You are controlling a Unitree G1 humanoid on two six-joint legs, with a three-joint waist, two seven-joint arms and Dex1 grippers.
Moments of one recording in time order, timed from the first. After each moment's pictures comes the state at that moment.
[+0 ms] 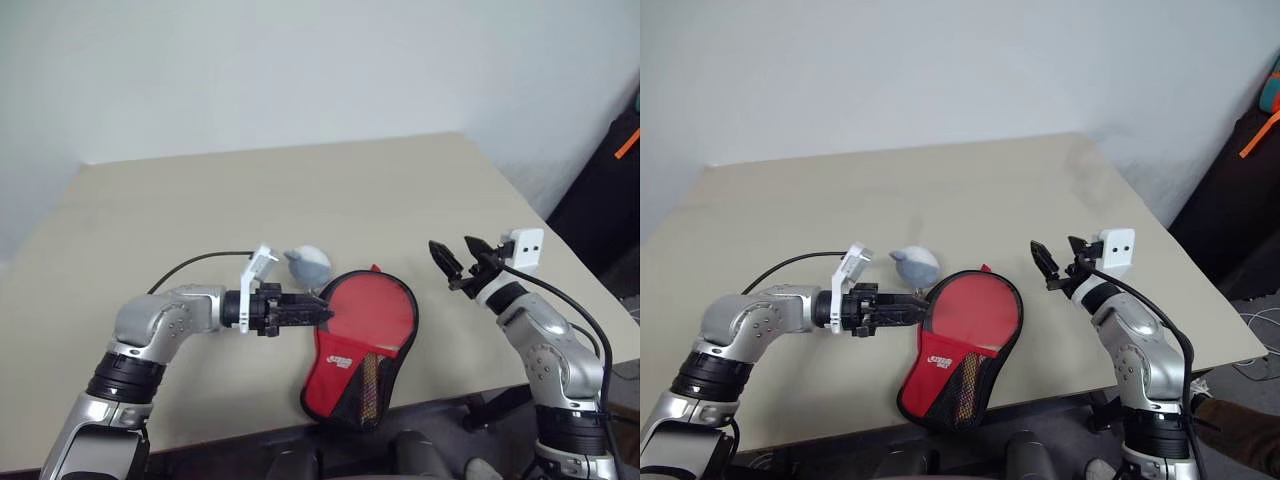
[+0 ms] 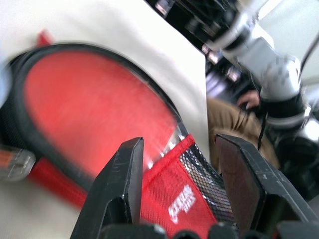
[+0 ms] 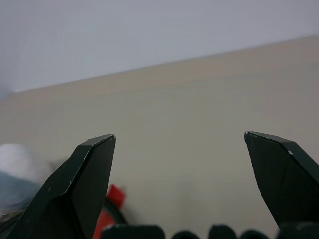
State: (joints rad) left arm -0.40 0.66 -0.15 -0.05 -0.78 0.91 -1.06; right arm -0.20 -0.27 -0.17 -0.23 0.49 0.54 0.38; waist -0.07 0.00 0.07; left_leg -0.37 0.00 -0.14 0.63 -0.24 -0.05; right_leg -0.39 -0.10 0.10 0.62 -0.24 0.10
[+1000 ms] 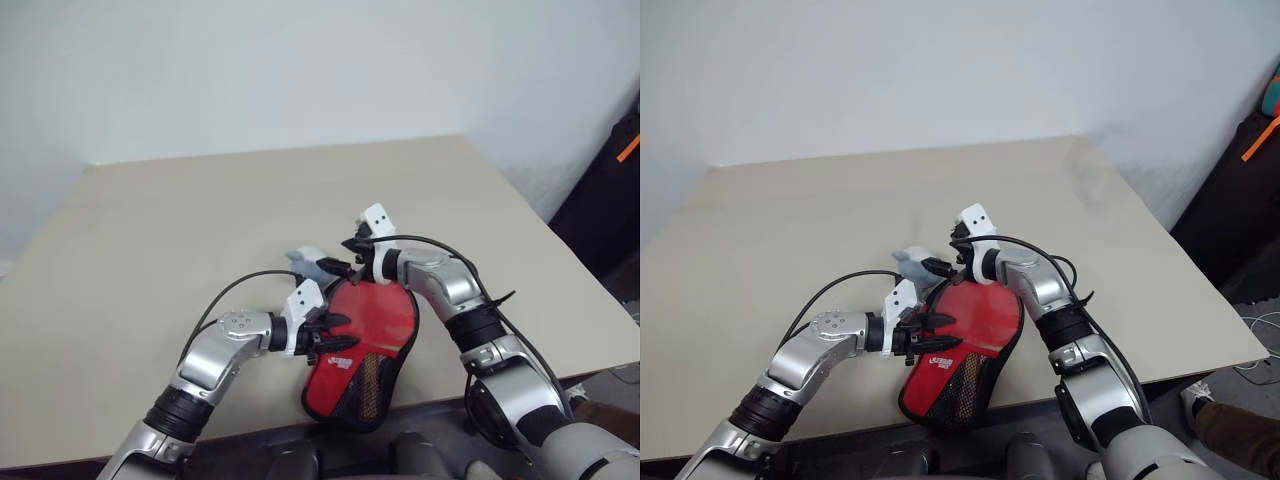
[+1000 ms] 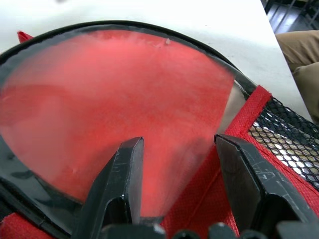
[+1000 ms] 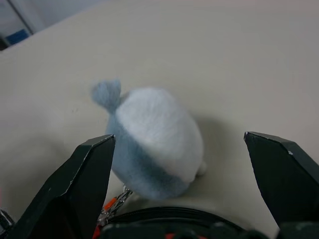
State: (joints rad) left arm -0.26 0.49 -0.33 -0.04 -0.33 0.48 -0.92; right arm -0.79 -0.11 0.25 0.51 0.28 0.55 0.67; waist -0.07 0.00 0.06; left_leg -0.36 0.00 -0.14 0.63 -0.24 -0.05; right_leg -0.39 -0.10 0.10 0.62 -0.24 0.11
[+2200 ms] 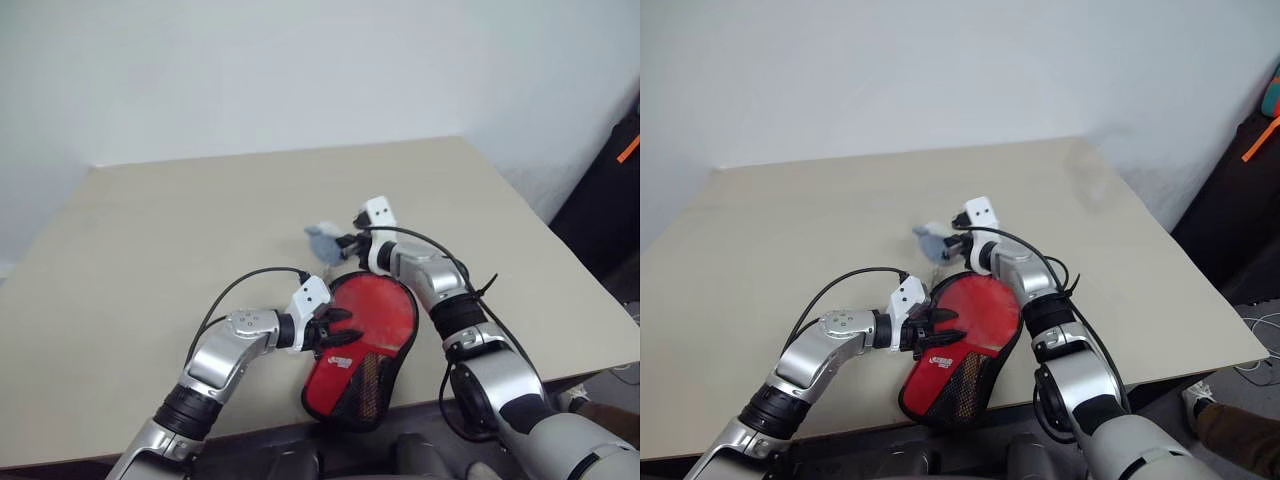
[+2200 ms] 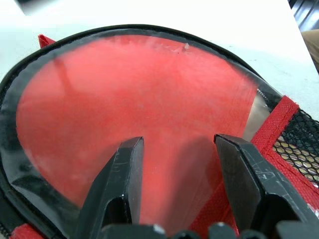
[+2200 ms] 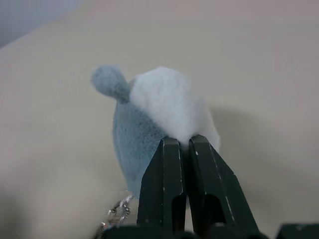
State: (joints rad) left arm -0.28 0.45 -0.33 -0.05 -0.29 0.53 -0.86; right arm -0.88 -0.03 0.03 0.72 0.18 0.42 0.46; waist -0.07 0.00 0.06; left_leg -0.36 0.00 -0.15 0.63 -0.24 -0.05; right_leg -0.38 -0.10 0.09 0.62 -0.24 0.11
